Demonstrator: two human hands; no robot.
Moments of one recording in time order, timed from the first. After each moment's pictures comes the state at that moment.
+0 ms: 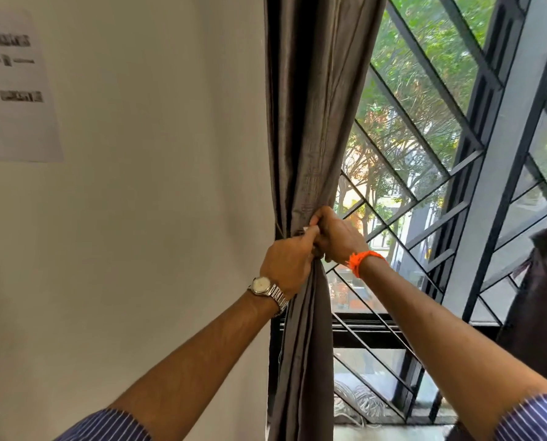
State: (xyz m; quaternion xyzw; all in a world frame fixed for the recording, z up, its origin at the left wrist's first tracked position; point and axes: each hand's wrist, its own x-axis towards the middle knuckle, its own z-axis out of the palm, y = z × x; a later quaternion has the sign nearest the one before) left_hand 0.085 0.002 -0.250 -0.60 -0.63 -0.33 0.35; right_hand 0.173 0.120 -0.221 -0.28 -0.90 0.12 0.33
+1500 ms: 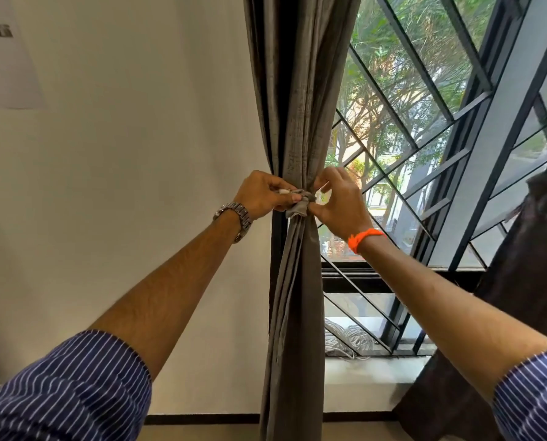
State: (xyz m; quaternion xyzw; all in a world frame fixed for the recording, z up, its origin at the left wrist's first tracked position) left_hand 0.034 -0.010 -0.237 -0.56 -0.65 -0.51 -0.10; right_hand 0.194 0.090 -0.256 -0.18 -0.86 0.06 0.48
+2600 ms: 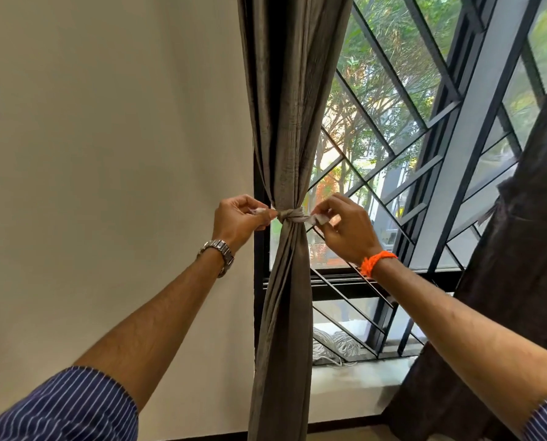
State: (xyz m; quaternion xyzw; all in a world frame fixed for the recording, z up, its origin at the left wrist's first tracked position) left_hand 0.032 -0.004 -0.275 -0.45 -0.60 -0.65 -0.14; right_hand 0.231 0.106 -0.274 -0.17 -0.87 0.06 0.47
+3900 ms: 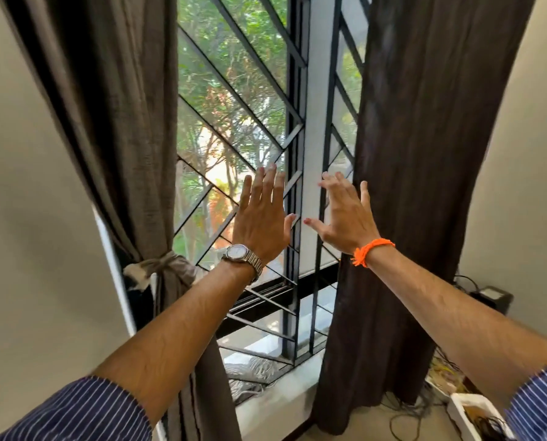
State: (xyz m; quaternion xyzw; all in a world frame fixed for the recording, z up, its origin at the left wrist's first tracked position) left_hand 0.229 0.151 -0.225 -0.69 -0.56 -0.29 0.35; right_hand 0.412 0.185 -0.227 -0.48 -0.77 -0.19 0.38
